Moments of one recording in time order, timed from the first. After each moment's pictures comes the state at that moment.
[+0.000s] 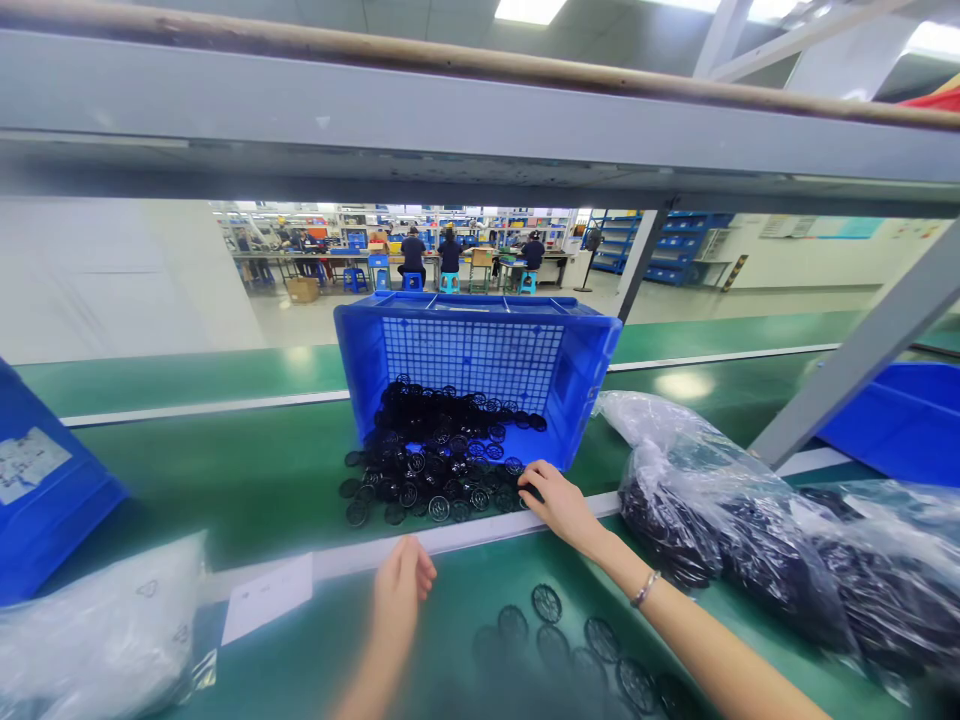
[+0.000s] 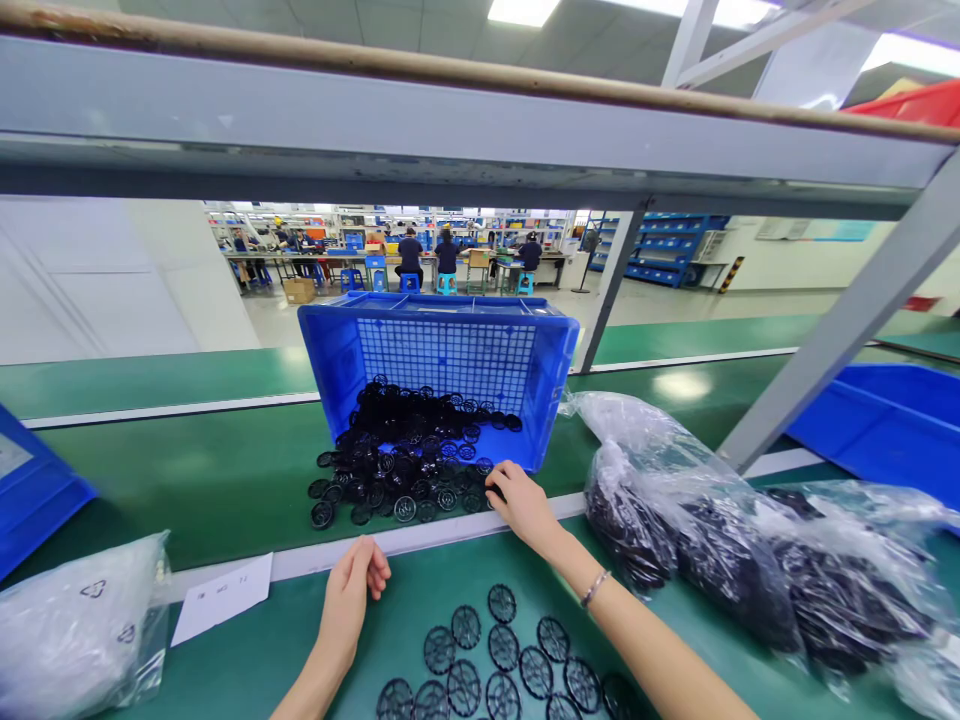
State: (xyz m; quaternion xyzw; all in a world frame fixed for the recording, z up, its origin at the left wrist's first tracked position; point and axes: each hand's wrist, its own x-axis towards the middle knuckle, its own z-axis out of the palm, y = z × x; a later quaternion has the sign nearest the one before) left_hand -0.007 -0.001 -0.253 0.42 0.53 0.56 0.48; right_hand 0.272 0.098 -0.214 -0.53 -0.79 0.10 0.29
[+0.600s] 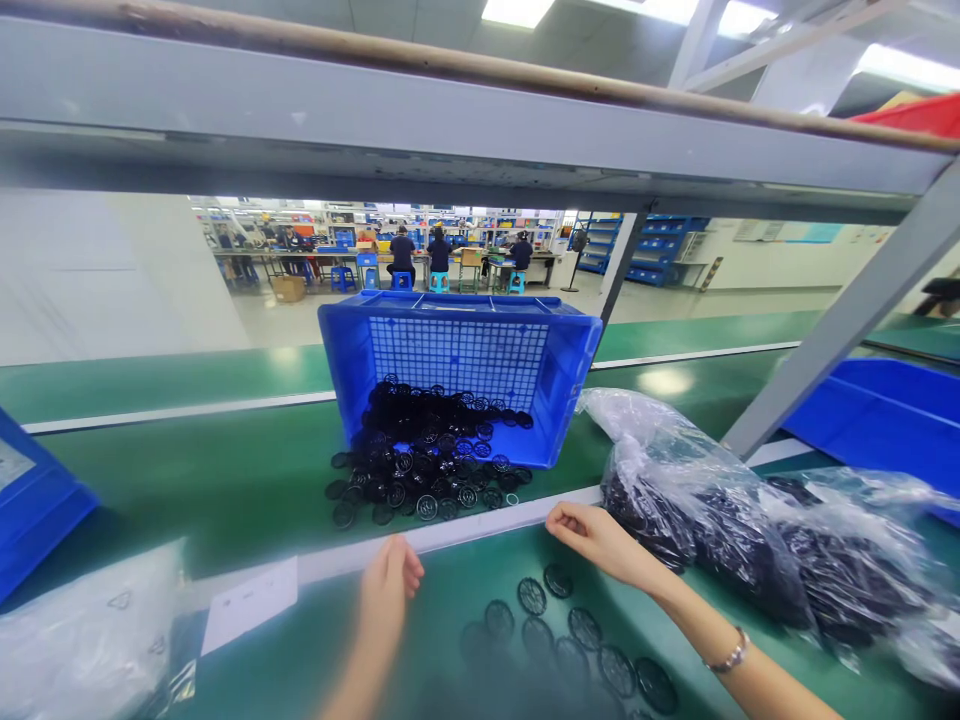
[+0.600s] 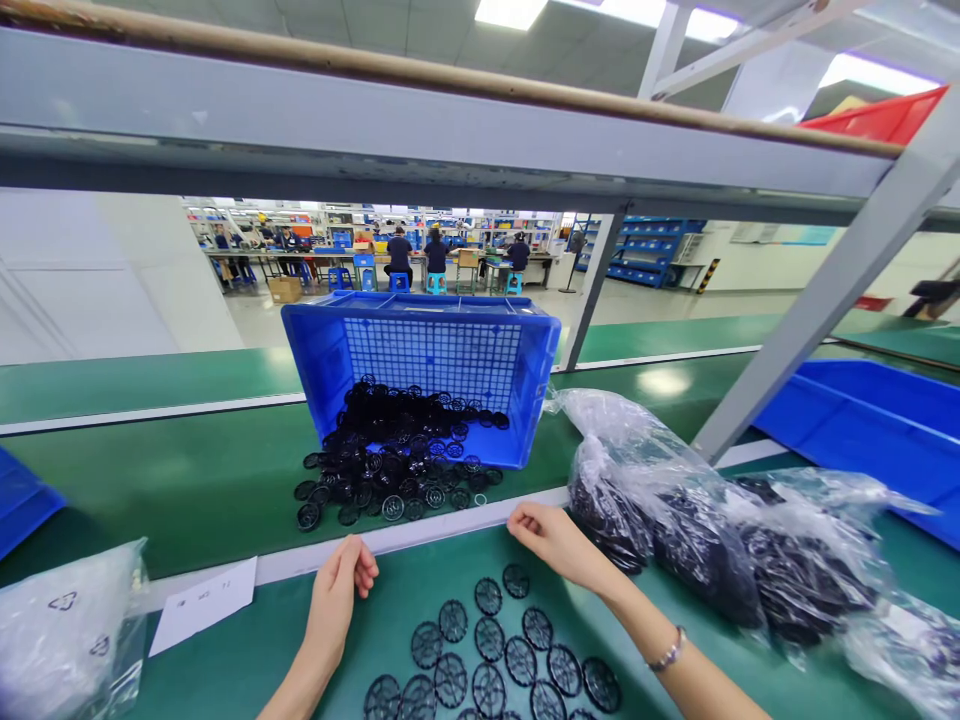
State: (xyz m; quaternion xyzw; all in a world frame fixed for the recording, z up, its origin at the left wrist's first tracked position) left_hand -0.006 -0.004 -0.247 0.42 0.53 0.56 0.47; right_hand 0.320 0.031 -0.191 -0.54 -0.76 0.28 0.22
